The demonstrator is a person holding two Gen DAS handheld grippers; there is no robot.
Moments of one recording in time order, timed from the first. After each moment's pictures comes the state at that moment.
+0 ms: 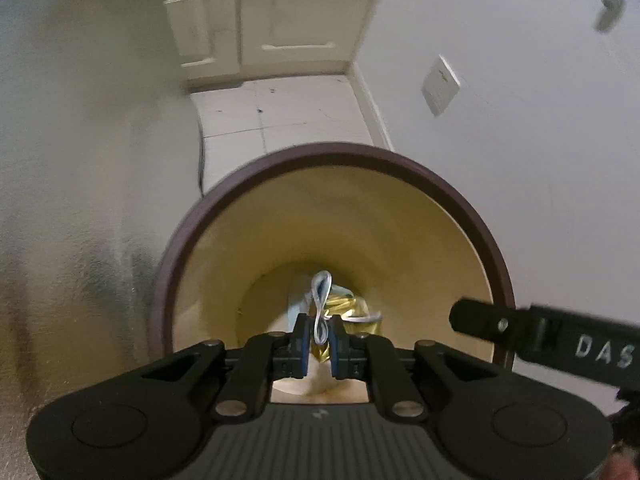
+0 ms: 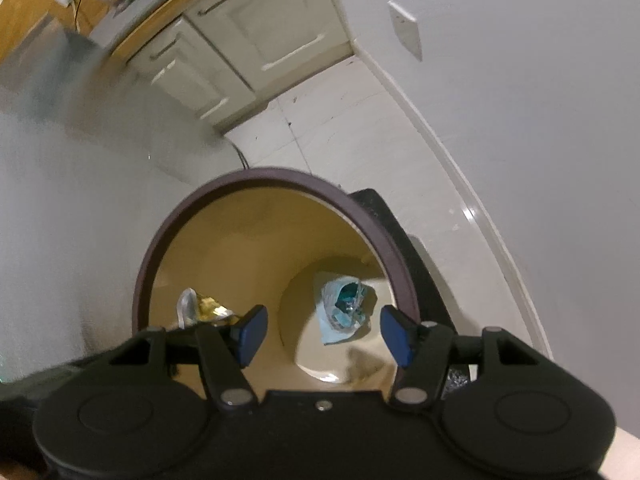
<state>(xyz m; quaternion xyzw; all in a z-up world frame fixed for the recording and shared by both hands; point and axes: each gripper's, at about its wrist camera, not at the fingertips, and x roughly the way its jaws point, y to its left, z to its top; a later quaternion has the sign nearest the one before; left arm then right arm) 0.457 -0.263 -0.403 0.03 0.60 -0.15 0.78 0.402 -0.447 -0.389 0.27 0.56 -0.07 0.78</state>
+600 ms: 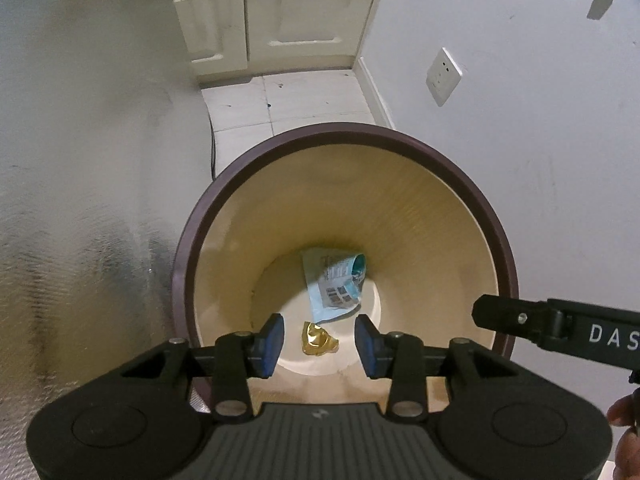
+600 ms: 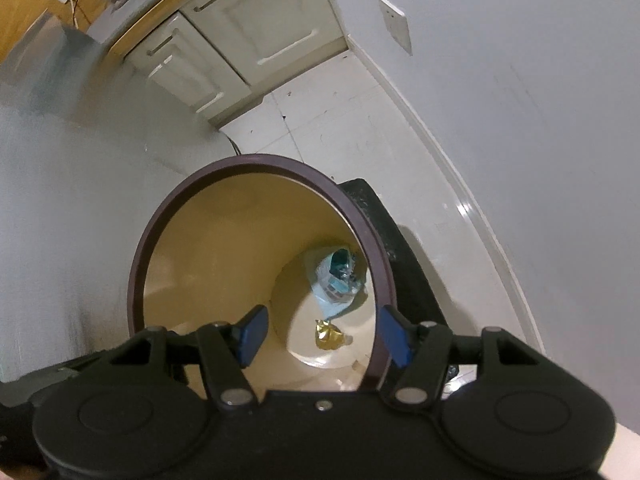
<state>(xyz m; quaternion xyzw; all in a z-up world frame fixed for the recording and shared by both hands) 0.436 -0.245 -0.390 0.04 0.61 -0.14 0.78 0.393 -0.448 -0.387 0.26 0.57 -0.07 0.78</state>
